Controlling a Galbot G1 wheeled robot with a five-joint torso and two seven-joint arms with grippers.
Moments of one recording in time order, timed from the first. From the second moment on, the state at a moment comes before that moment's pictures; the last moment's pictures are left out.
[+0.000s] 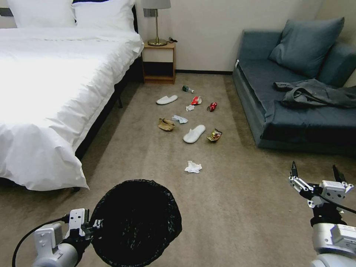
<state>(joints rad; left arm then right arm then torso) 1.92 -1.16 -0.79 -2.50 -0.80 0.74 -0.32 -1.74 1.39 0.86 2.29 0.11 0.01 0.16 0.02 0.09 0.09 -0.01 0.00</state>
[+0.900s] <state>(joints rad) 1.87 -1.15 -0.79 -2.50 -0.78 0.74 -0.31 -1.76 1.41 0.88 2.33 0.12 -0.03 0.12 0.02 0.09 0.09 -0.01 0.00</state>
